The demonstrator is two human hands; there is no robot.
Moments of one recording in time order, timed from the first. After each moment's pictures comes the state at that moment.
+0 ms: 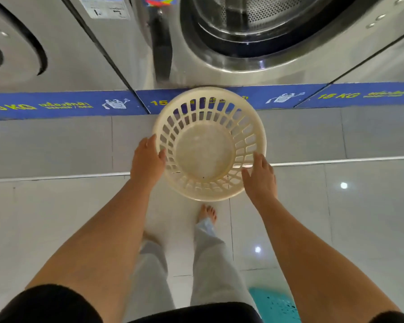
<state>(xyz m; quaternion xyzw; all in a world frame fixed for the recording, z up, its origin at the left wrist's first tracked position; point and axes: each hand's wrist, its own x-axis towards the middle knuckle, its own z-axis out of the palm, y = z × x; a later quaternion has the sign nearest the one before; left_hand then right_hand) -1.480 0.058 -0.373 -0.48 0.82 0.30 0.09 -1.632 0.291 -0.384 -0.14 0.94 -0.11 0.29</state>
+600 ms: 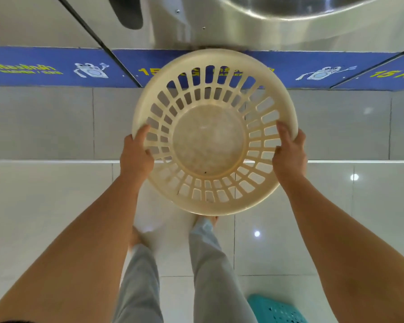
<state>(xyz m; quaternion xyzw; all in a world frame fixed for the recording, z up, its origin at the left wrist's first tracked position) -1.481 0.044 -0.517 -0.55 0.77 0.30 0.12 -1.722 0.281 -0.522 -0.10 0.96 -0.12 0.24</state>
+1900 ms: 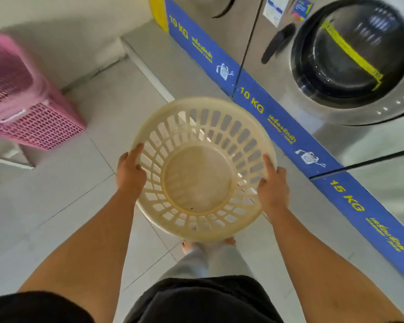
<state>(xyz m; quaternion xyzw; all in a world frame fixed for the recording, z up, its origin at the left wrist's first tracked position) -0.852 -0.009 -0.266 -0.85 0.41 0.28 -0.18 -1.187 -0.018 -0.276 -0.55 0.80 -0.06 0.25</state>
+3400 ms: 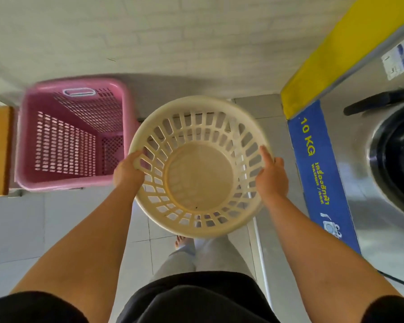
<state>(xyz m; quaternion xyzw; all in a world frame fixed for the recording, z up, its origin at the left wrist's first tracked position) -0.369 -0.446 -0.315 -0.93 0.11 0.29 -0.18 -0.650 -0.641 -0.321 -0.76 0.60 0.04 0.24</state>
